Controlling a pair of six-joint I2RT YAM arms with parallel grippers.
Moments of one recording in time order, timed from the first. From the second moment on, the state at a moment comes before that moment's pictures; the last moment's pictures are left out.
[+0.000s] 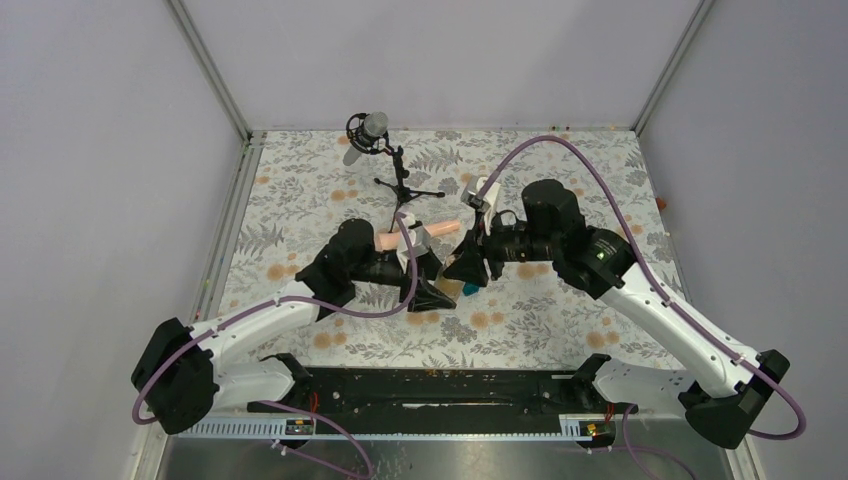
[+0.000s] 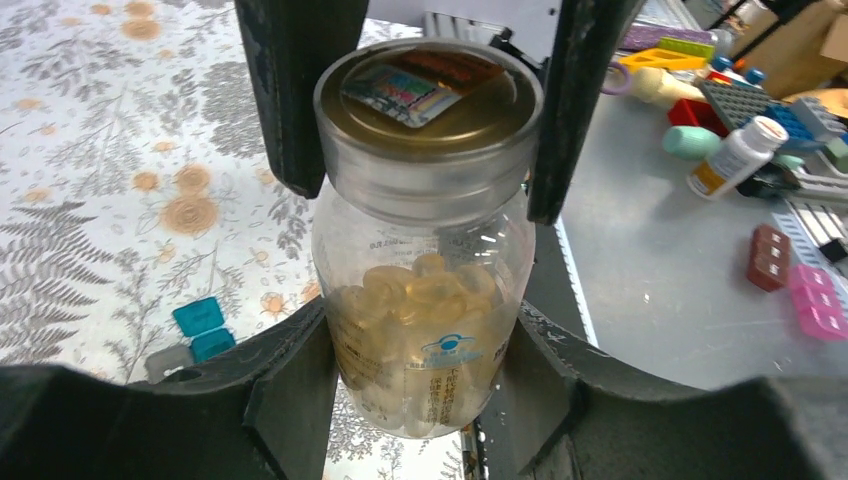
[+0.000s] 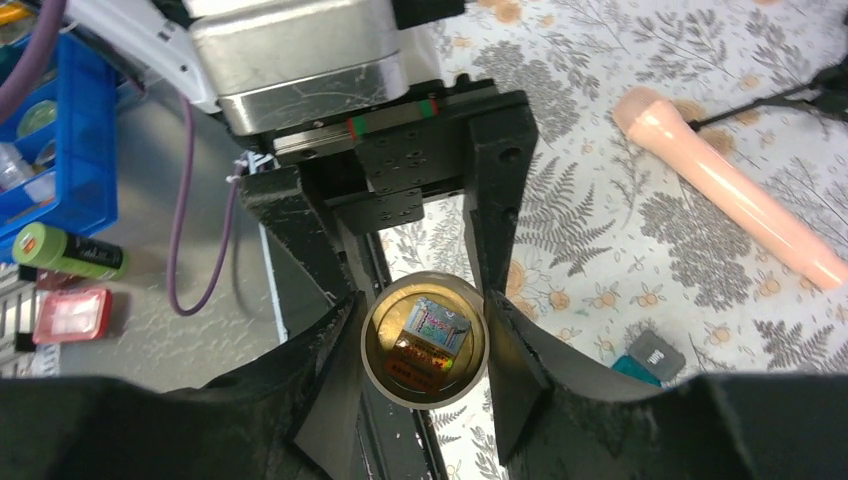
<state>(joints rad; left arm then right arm) -0.77 1.15 0.68 0.31 0.89 -0.10 0.76 1.10 1.19 -0.55 -0.54 0.06</state>
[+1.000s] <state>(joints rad) -0.77 1.19 0.68 0.12 0.54 0.02 0.50 1.07 0.99 -0.49 0.00 0.34</state>
